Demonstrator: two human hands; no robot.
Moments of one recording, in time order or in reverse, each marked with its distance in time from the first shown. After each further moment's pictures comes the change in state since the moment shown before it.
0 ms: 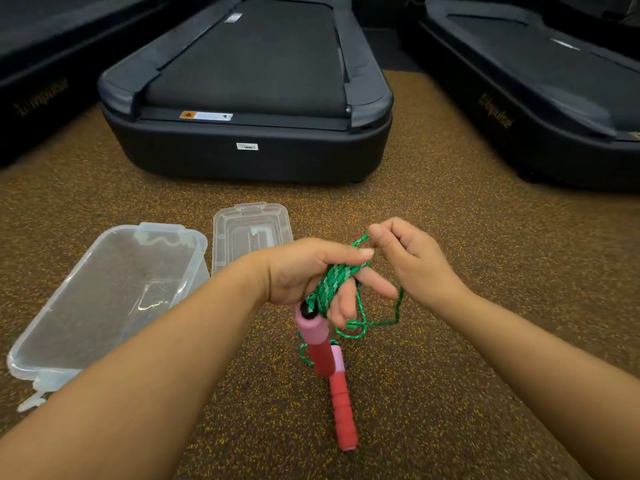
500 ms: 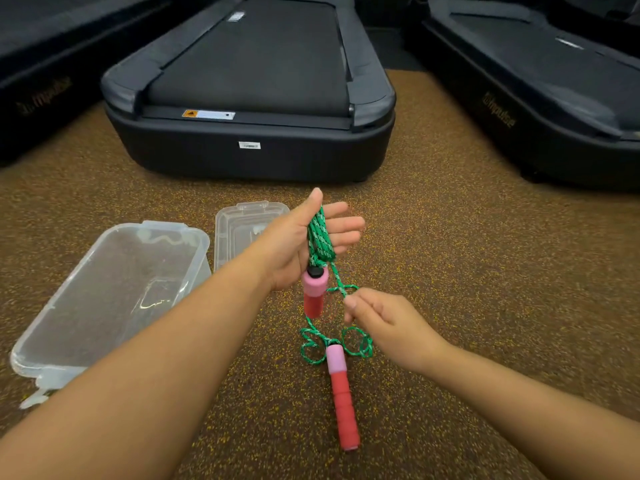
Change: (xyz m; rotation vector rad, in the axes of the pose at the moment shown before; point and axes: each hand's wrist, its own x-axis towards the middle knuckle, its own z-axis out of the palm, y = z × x) left_hand 0.013 -0.004 -0.019 -0.401 0.538 0.351; right_hand -0.050 0.023 0.040 -0.088 -0.283 0.016
